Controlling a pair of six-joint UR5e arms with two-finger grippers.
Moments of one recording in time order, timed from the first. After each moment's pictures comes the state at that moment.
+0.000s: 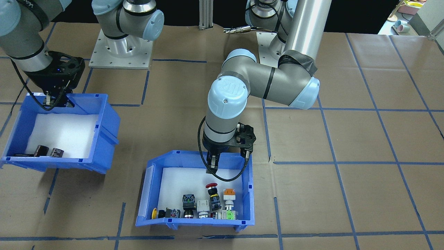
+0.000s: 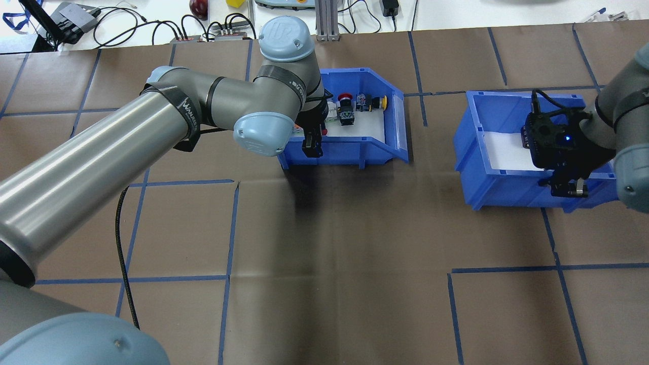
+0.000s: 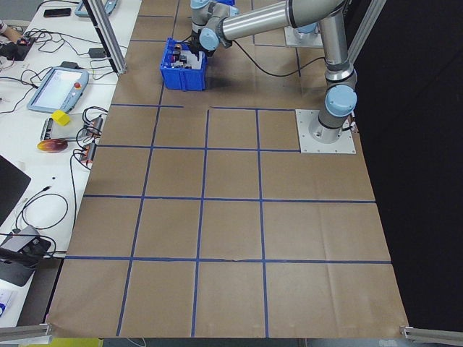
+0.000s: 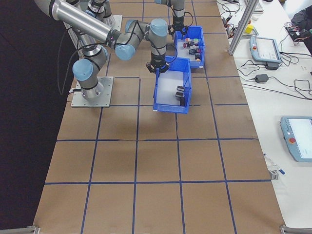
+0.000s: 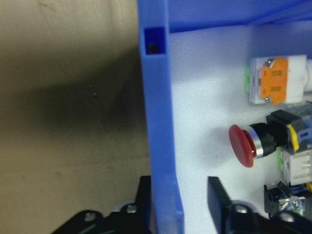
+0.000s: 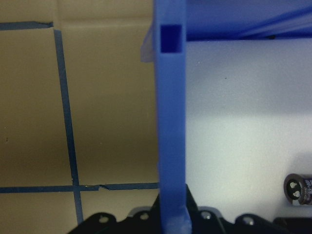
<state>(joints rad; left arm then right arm) -1.88 -2.04 -1.56 -1.03 1.51 -1.75 1.24 -1.72 2.07 -1.93 -1.59 -1.83</state>
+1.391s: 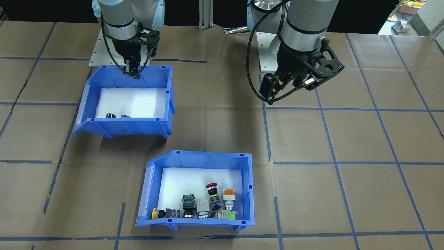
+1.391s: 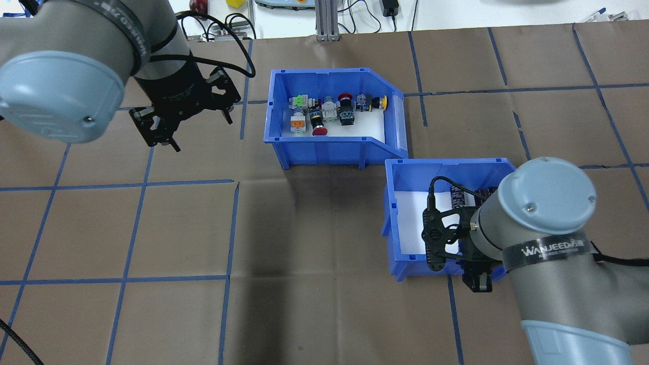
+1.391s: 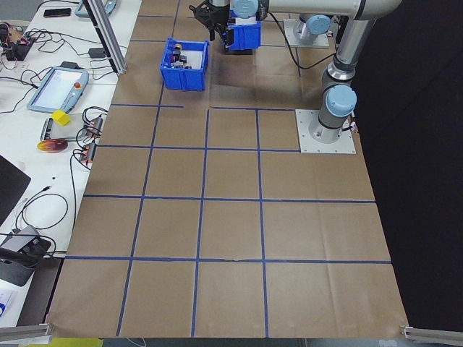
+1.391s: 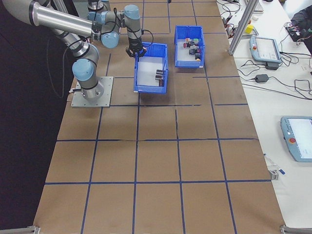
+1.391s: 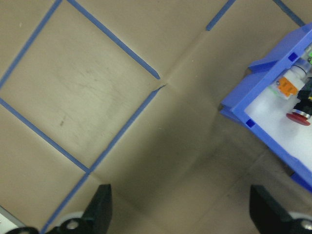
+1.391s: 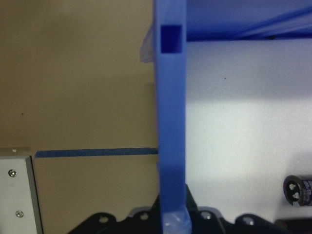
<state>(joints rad) -1.65 -1.57 -1.59 -1.54 1.64 -0.55 1.69 -1.95 2.30 -1.95 -1.60 -1.42</state>
